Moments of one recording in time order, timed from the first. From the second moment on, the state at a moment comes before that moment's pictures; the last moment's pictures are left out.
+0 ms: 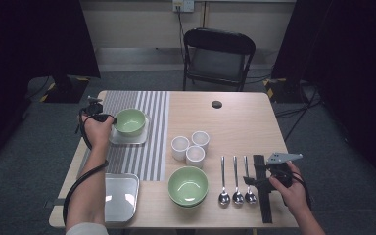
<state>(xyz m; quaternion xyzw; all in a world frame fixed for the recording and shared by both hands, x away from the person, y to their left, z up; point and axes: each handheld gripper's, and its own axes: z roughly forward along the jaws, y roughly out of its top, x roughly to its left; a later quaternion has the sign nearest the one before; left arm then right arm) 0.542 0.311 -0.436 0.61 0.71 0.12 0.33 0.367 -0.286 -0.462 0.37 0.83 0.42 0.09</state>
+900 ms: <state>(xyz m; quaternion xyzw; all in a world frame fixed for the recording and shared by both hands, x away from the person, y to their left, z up) 0.521 0.317 -0.428 0.60 0.71 0.13 0.35 0.366 -0.287 -0.461 0.37 0.83 0.41 0.10</state>
